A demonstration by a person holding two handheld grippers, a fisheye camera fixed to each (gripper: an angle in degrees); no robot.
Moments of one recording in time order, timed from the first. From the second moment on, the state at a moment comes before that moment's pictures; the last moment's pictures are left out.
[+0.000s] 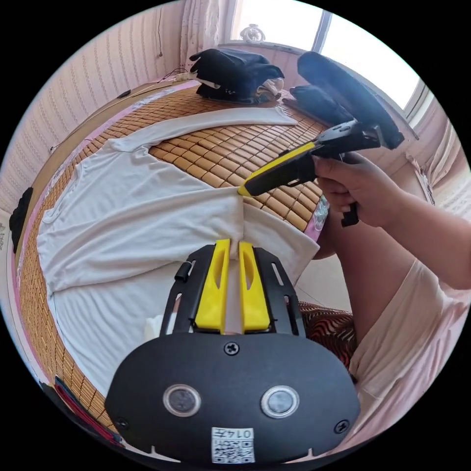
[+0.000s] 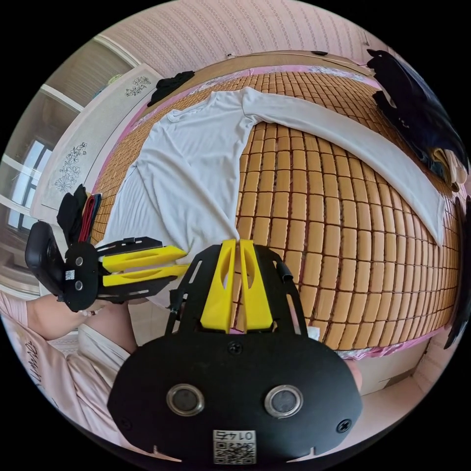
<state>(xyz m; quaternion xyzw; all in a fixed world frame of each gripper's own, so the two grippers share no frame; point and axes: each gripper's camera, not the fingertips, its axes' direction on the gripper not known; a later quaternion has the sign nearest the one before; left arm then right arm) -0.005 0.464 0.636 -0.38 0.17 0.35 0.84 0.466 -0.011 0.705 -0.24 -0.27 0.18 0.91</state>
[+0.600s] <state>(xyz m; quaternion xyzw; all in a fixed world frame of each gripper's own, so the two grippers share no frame) -0.016 0.433 0.641 -0.41 0.13 0.37 0.83 0.464 -0.046 0.690 -0.24 -0.26 0.16 0.92</state>
